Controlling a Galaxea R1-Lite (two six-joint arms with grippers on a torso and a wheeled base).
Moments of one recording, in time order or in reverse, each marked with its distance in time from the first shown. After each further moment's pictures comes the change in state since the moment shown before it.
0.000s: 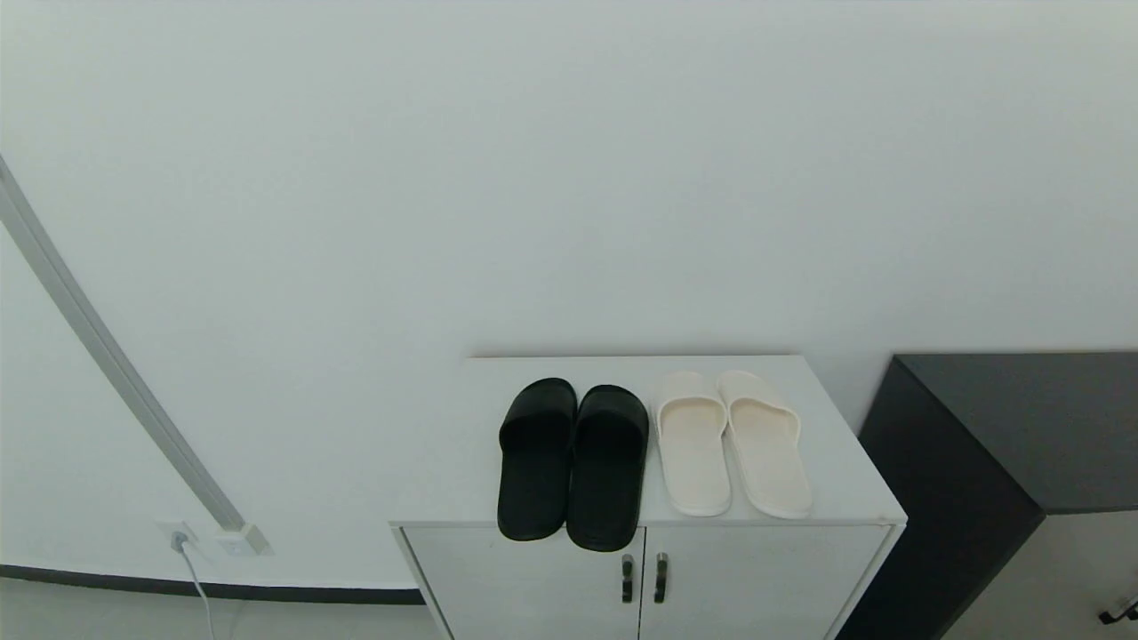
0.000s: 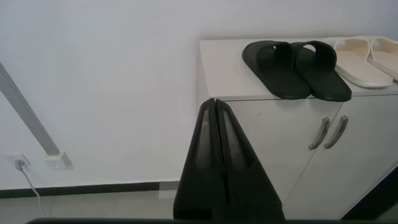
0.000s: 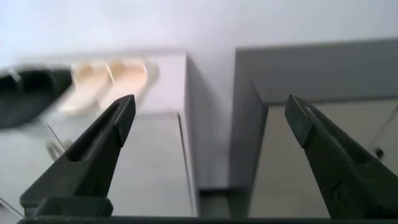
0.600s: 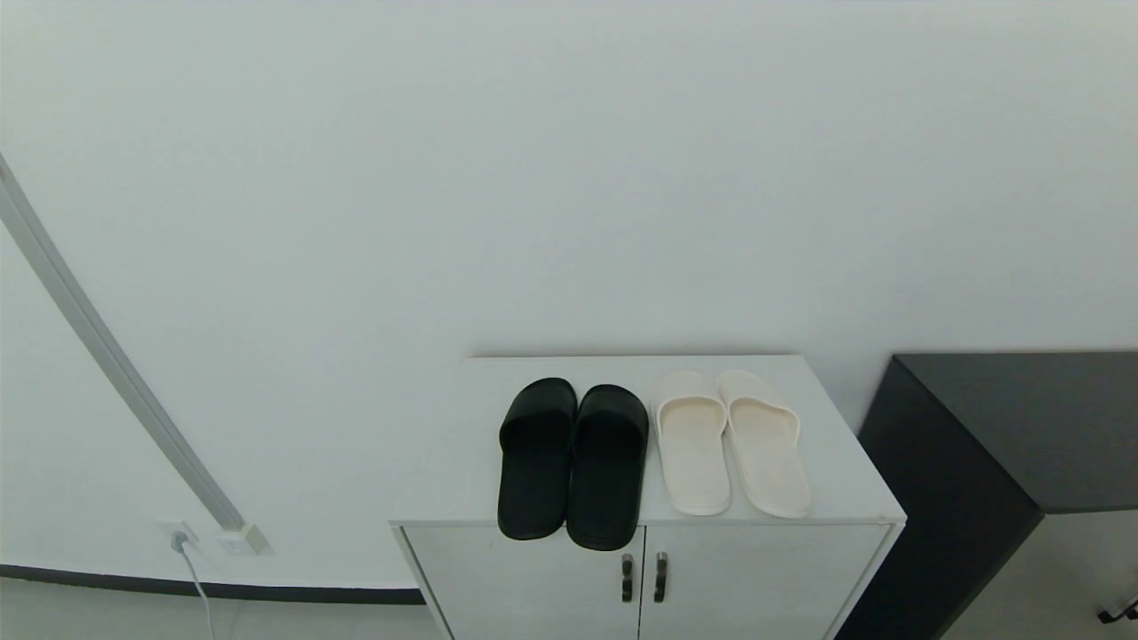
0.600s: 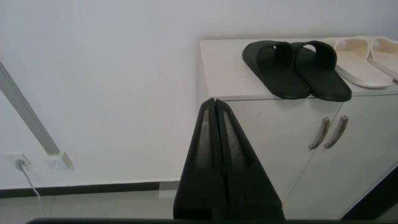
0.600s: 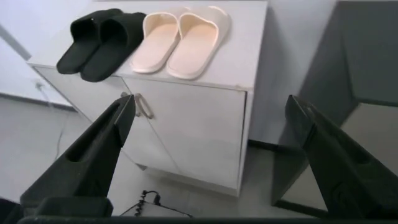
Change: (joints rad) left arm 0.001 0.000 0.000 0.000 0.000 0.000; right arm 0.091 0.533 -0.223 0.020 0.227 0.035
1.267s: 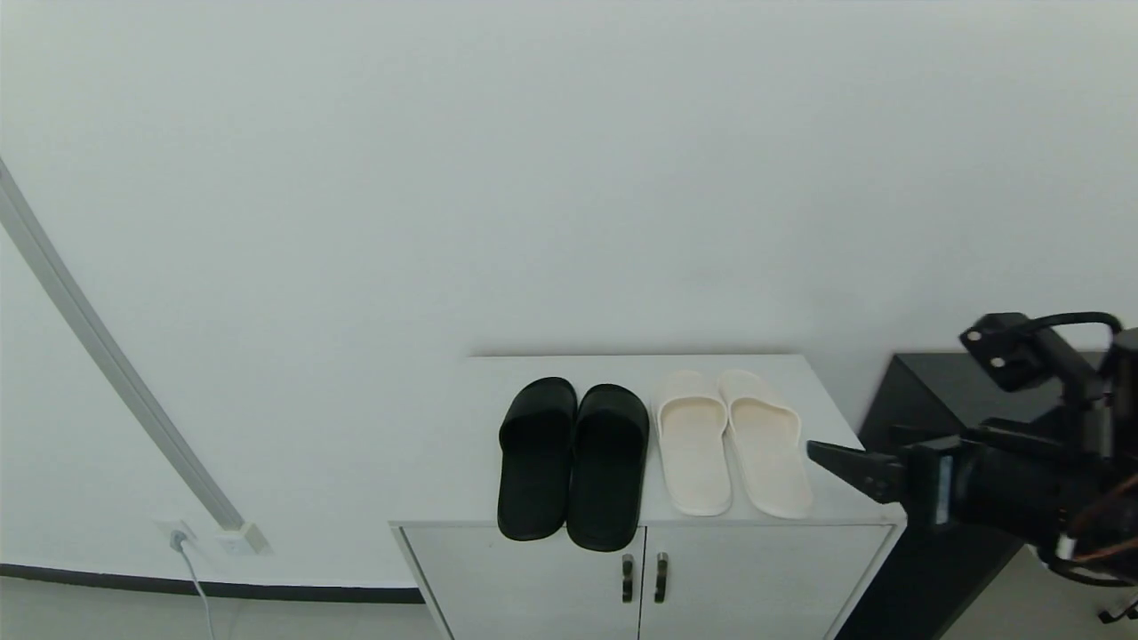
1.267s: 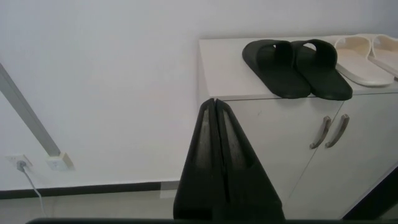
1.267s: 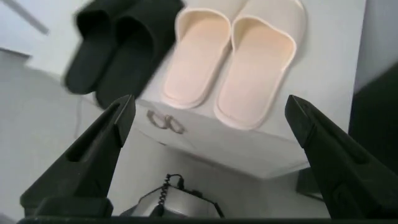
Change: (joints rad) left arm -0.001 0.000 0.000 0.001 0.001 0.007; right arm 0.501 0.816 -0.339 -0.363 -0.351 0.190
